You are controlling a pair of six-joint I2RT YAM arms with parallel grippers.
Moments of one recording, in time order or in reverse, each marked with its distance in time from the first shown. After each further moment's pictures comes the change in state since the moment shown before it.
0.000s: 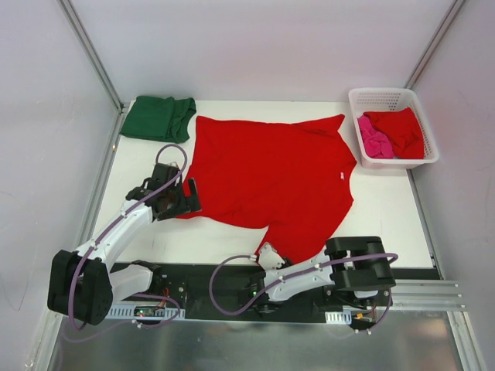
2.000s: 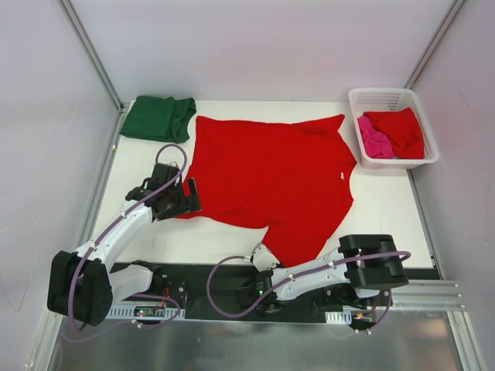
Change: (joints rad) left arm 0.000 -0.005 0.000 0.000 0.000 0.000; right arm 0.011 -0.082 -0.014 0.146 0.018 -0.068
